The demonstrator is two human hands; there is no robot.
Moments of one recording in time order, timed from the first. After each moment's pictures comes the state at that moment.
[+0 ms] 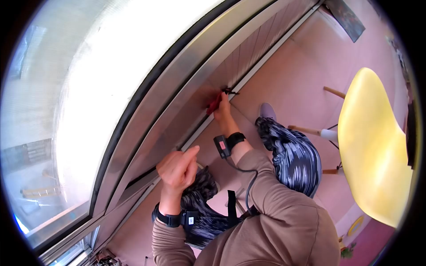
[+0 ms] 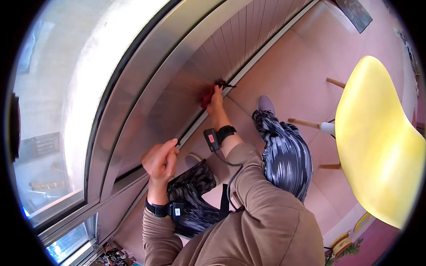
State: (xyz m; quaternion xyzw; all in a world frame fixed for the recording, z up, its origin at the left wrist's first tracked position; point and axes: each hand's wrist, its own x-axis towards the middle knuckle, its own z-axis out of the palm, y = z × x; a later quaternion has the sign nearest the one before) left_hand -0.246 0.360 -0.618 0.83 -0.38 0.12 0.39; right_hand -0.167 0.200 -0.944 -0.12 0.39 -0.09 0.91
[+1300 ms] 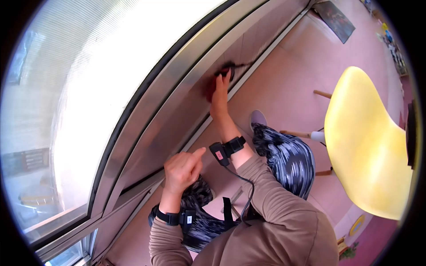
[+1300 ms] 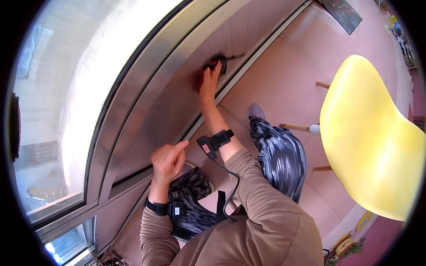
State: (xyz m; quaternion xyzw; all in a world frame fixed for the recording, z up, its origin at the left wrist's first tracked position) left_hand -0.252 0.358 -0.629 0.83 -0.42 0.08 0.35; right_hand -0.139 0.166 -0.777 -0.45 0.26 -0.34 0.79
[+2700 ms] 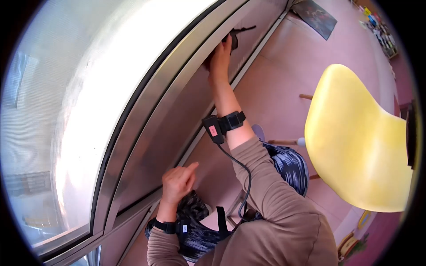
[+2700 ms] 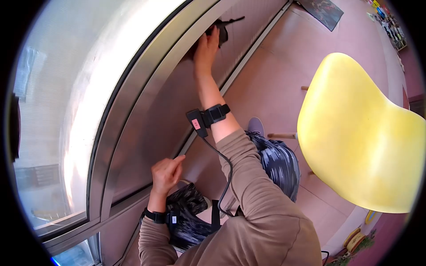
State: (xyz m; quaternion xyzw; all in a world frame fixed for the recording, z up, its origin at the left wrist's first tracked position) left_hand -0.244 0.346 -0.643 0.83 -0.45 0.02 0.32; right_hand -0.063 0.051 -0.679 -0.52 0.28 -0.44 0.68
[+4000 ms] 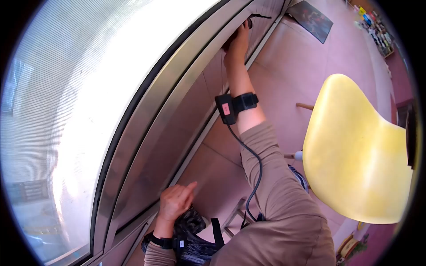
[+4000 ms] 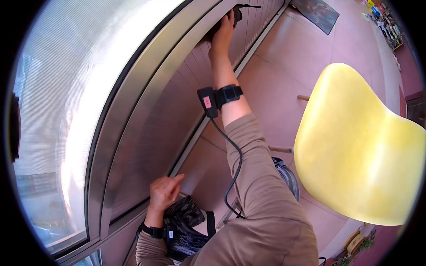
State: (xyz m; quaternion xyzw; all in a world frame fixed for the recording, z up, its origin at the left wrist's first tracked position) left_hand -0.238 0.330 -0.649 0.83 -0.48 -0.03 0.28; right_hand -0.035 -0.056 -0.650 -0.40 0.13 -0.49 0.76
